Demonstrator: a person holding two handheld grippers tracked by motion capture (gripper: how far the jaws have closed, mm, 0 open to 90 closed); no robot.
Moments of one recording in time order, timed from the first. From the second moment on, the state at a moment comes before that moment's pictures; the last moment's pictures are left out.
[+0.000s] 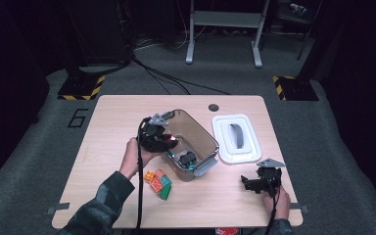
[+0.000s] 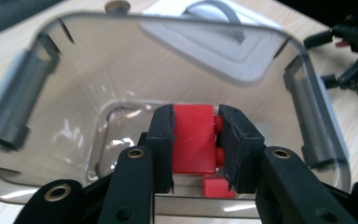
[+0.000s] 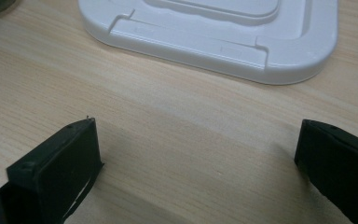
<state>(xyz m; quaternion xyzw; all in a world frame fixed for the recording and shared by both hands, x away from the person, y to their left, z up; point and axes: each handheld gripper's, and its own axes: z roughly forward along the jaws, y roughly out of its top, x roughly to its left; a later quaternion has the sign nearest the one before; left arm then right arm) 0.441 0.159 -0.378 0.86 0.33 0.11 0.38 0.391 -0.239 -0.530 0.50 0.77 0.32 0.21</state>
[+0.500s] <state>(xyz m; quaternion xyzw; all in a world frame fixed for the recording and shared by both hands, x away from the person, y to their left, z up) 0.437 0.164 -0.383 0.86 0.35 0.10 0.35 0.391 -0.239 -0.530 0.50 0.77 0.32 0.21</state>
